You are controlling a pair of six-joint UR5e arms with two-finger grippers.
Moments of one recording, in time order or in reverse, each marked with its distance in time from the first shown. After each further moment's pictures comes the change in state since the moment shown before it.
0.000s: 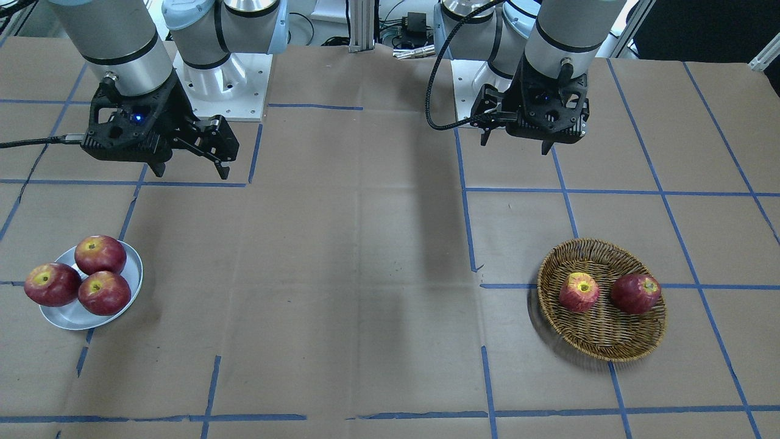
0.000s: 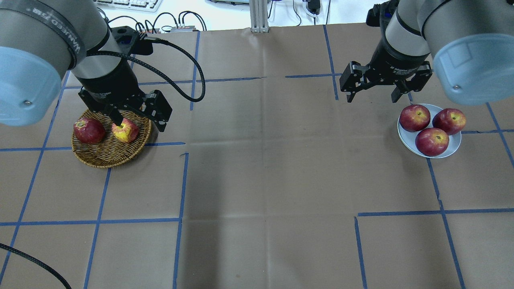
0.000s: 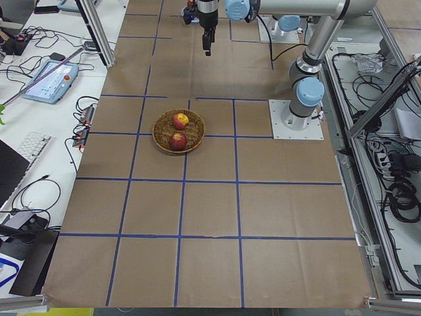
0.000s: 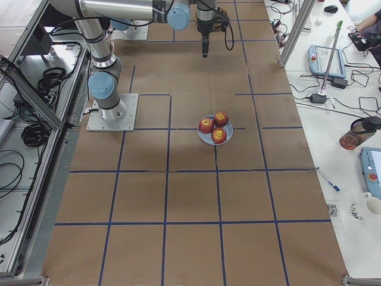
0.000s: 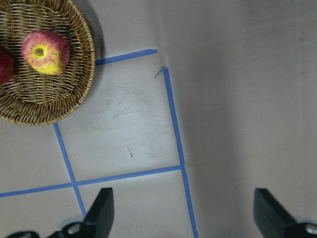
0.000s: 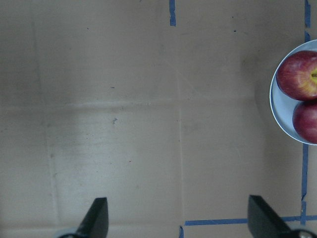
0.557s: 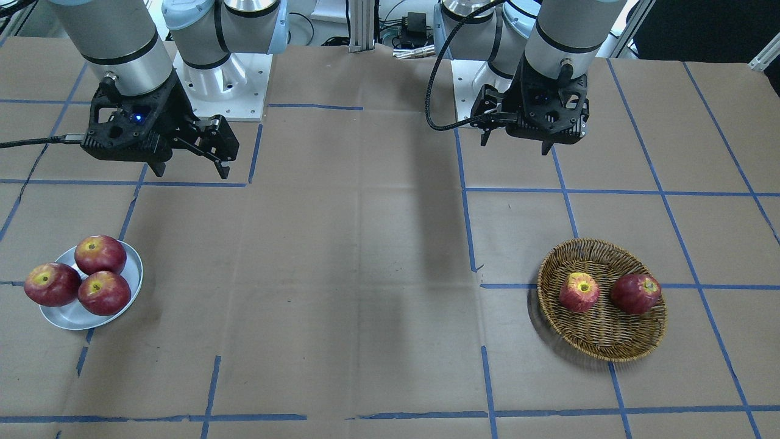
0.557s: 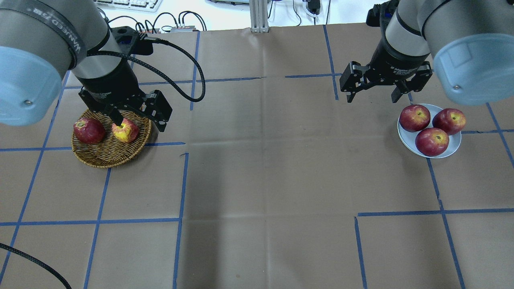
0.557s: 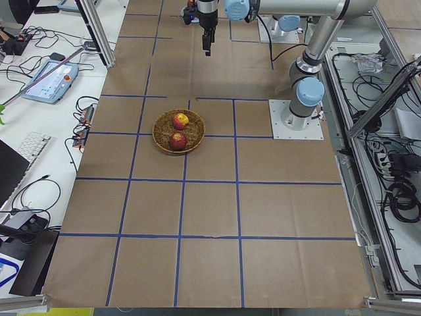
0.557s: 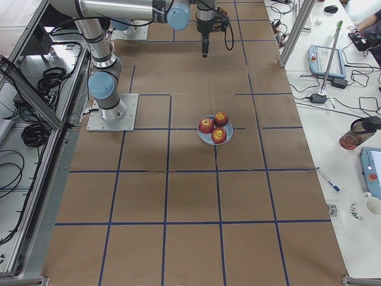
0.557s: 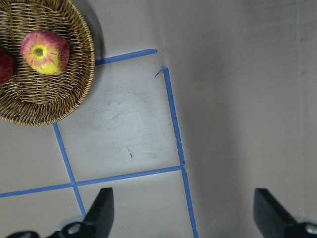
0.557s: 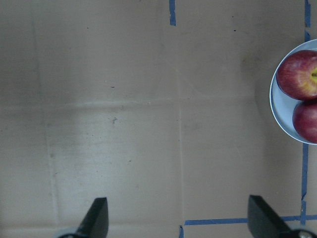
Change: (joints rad) left arm 0.000 -0.001 0.000 0.000 0.000 0.000; right arm 0.000 0.000 0.000 0.001 0.000 0.000
